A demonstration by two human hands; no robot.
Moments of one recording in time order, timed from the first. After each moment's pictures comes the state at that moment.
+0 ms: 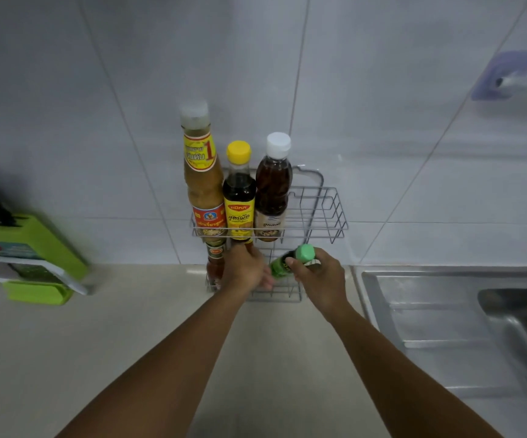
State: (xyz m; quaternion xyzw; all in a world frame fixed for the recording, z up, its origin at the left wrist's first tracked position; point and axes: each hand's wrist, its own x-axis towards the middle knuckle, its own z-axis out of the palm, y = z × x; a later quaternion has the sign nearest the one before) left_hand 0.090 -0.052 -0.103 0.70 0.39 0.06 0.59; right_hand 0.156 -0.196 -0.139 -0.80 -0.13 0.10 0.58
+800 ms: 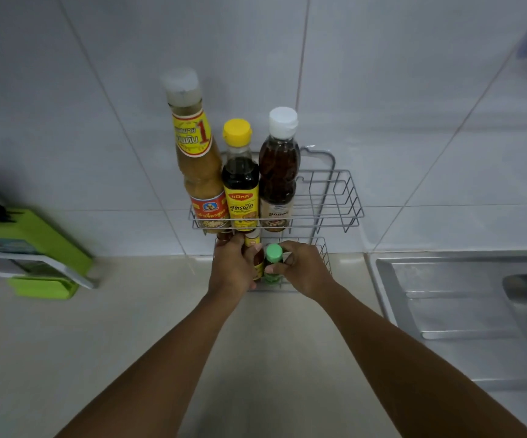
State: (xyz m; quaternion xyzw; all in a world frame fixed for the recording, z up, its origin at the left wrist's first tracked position) left_hand 0.081 -0.024 -0.143 0.82 0.35 0.11 0.44; right_hand 0.178 -0.156 -0.173 -0.82 -0.27 0.21 0.45
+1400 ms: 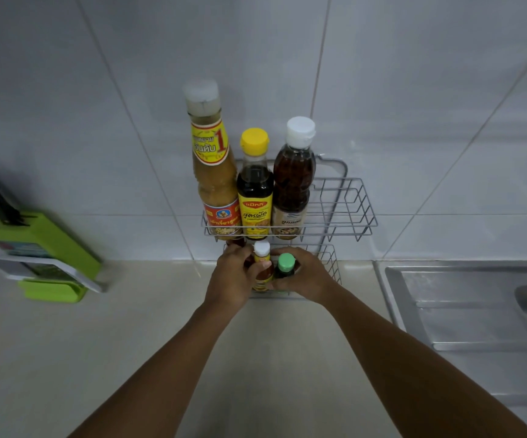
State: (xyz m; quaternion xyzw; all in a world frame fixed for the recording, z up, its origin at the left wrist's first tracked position) left_hand 0.061 -0.004 -0.151 0.88 0.24 0.13 0.39; right_hand 0.180 -0.148 -0.179 -0.81 -0.28 0.24 0.46
